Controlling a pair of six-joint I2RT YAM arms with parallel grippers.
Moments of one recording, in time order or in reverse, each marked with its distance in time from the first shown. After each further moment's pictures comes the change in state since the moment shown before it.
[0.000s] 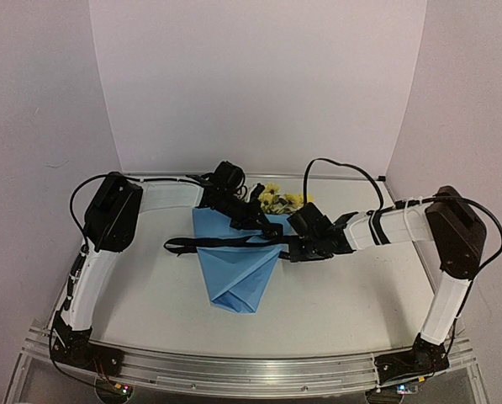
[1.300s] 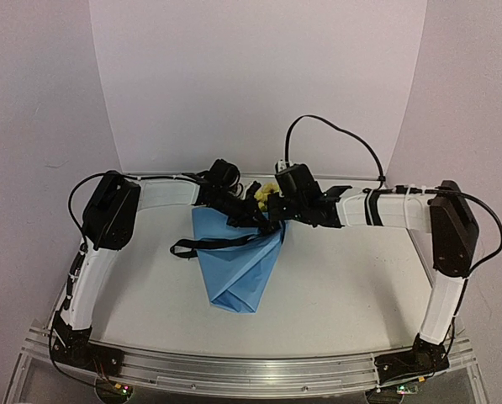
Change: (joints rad) left arm 0.031 0.000 0.000 0.001 0.057 -0.001; right arm 0.011 0.068 0.312 0.097 0.013 -0.174
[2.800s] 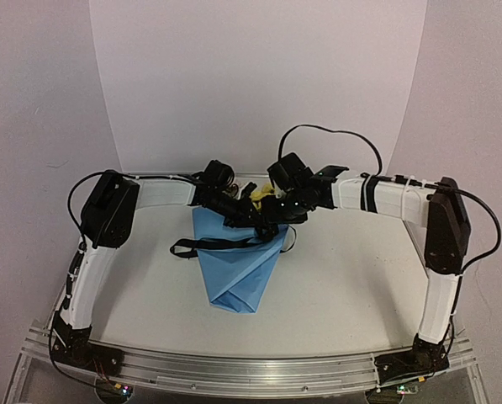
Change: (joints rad) left arm 0.032 0.000 -0.034 0.036 0.072 -0.023; right arm -0.004 0.034 0.209 -0.440 -0.205 0.103
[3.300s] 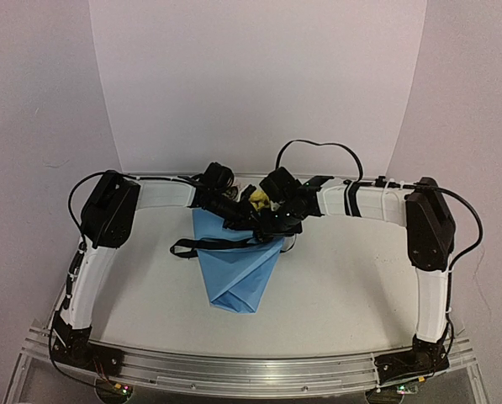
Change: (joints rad) left arm 0.000 0.000 -0.021 0.010 0.000 -0.004; right arm 0.004 0.117 0.025 -0.012 -0.011 0.088
